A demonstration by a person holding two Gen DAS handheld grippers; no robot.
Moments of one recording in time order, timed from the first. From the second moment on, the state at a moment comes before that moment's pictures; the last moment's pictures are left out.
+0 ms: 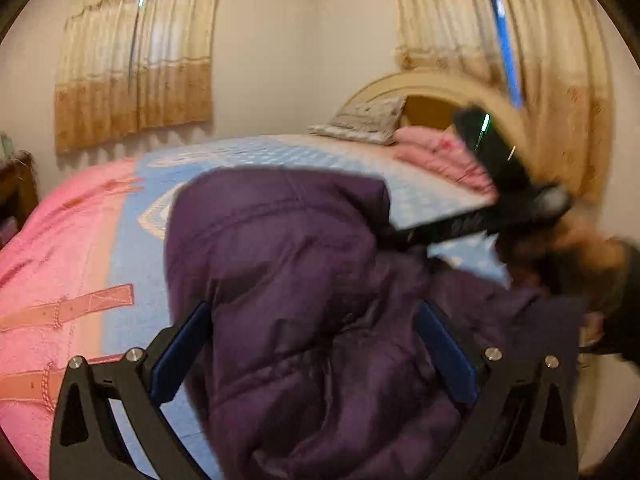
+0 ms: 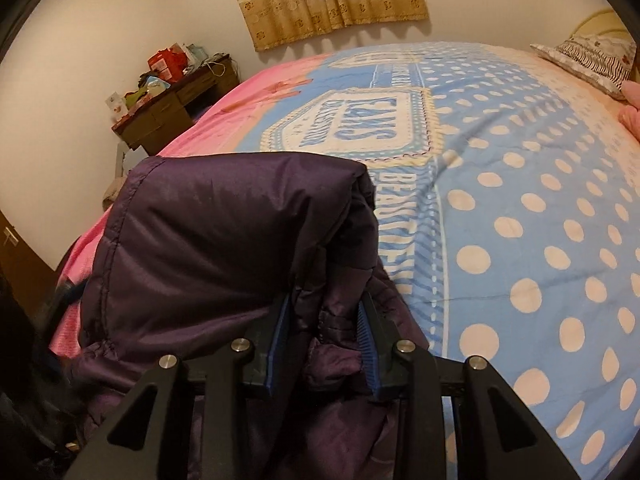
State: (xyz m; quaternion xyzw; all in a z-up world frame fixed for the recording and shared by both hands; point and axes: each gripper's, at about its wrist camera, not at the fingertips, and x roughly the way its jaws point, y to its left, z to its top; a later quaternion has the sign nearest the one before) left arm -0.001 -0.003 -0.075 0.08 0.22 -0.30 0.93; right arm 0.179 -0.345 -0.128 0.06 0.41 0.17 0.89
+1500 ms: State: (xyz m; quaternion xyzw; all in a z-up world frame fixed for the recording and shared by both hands) left arm 0.084 0.028 -0.088 0.00 0.29 -0.18 0.94; right arm 0.157 -0.310 -0.163 0.11 0.34 0.15 0.92
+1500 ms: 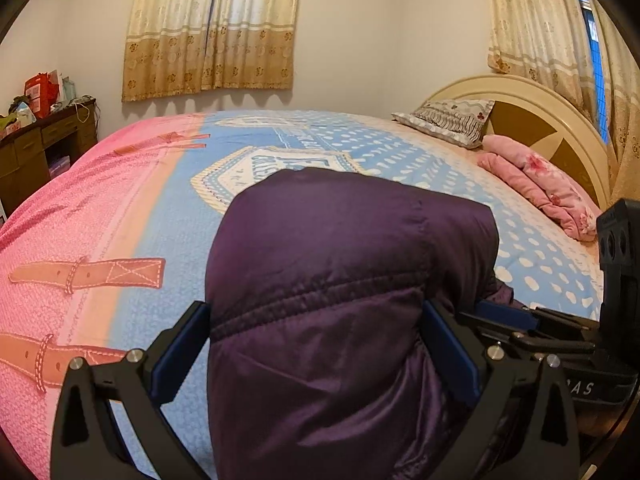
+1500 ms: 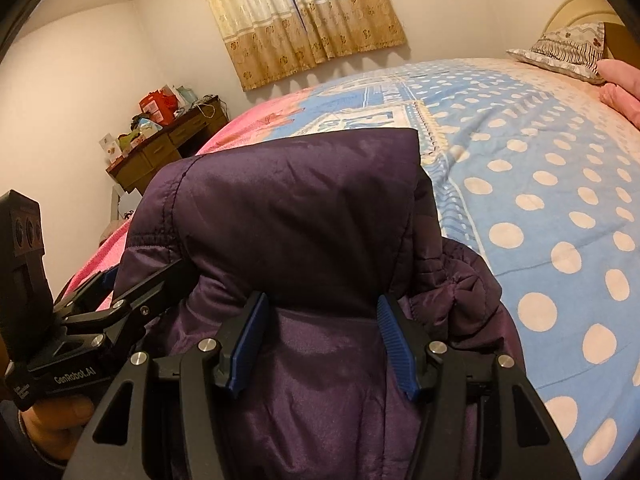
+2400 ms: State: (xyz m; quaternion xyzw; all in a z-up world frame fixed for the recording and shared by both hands) left arm 0.091 0.028 -0.092 0.00 0.28 -0.18 0.94; right arm 0.158 -0.314 -0.163 0.12 0.34 0.16 0.92
